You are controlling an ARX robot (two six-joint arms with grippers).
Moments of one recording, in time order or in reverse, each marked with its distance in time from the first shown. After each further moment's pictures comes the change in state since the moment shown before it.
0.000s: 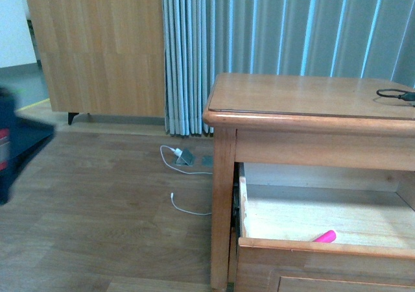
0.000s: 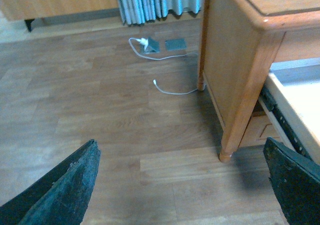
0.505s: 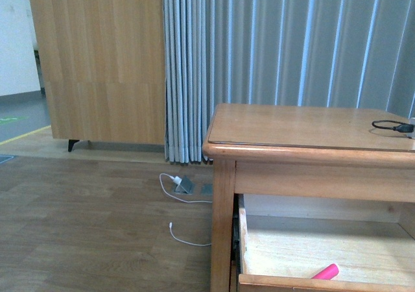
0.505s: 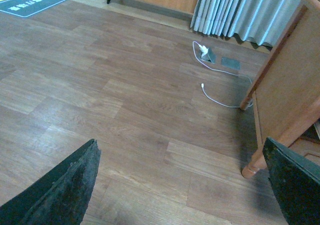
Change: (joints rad) left arm 0.375 -0.737 -0.322 -0.370 0.064 -0.229; right arm 0.000 0.000 0.000 0.000 0.000 0.000
